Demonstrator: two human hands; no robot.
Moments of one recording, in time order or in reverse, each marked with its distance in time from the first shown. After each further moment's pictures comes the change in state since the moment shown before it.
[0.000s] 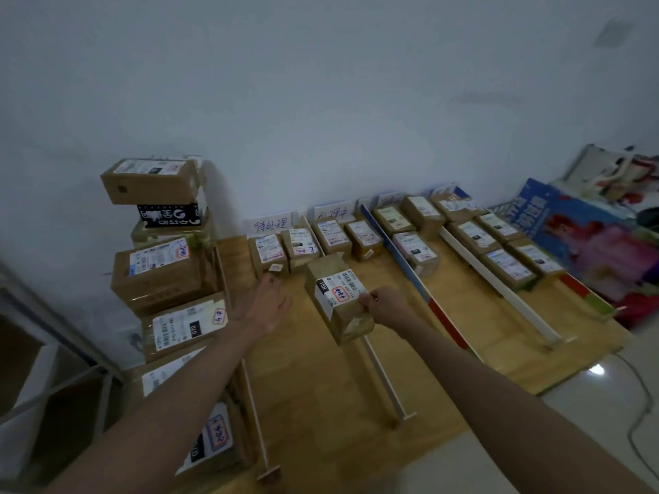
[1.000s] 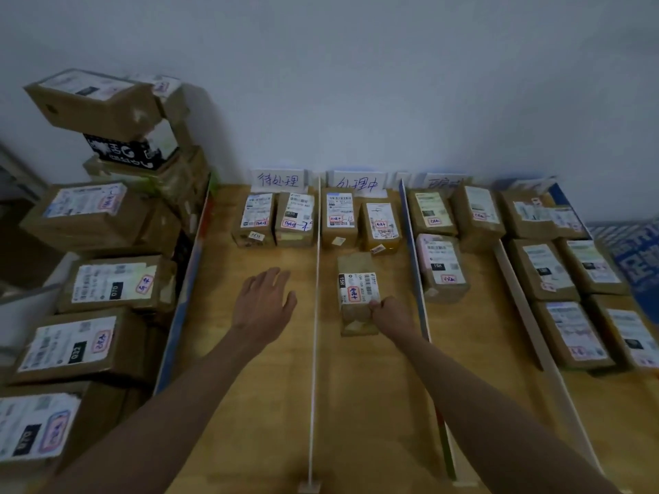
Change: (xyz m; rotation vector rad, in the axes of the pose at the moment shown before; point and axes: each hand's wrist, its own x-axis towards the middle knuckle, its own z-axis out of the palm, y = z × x) left_hand 0.112 0.118 0.124 0.133 0.109 -0.316; right_hand 0.226 0.140 -0.025 -0.043 -0.258 0.019
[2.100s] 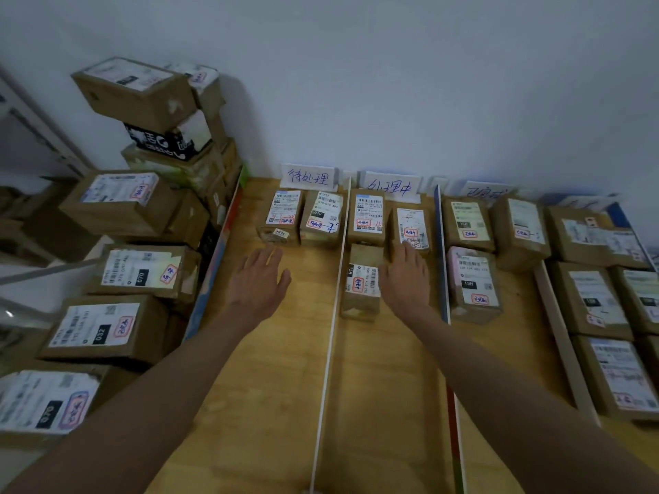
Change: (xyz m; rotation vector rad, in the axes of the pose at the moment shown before) left_hand 0.033 -0.037 -0.018 0.093 -0.084 -0.184; right_hand 0.033 -0.067 -0.022 -0.310 0.342 -0.492
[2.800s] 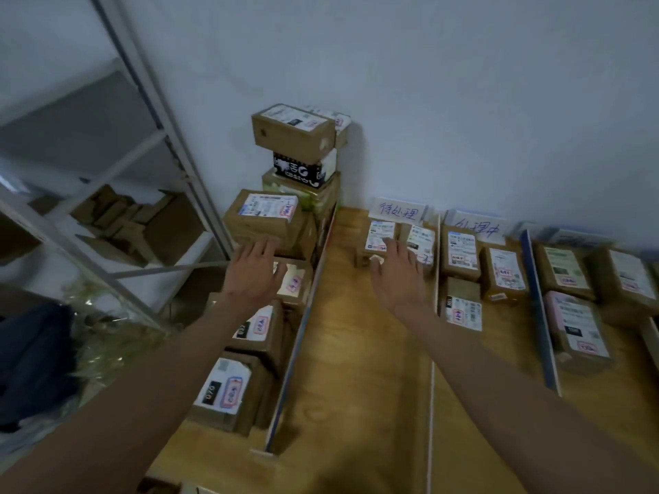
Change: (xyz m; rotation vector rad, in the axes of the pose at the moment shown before) left_hand -0.054 -0.224 -0.078 -0.044 0.186 -0.119; right_hand -0.029 -0.242 0.037 0.025 0.024 -0.219
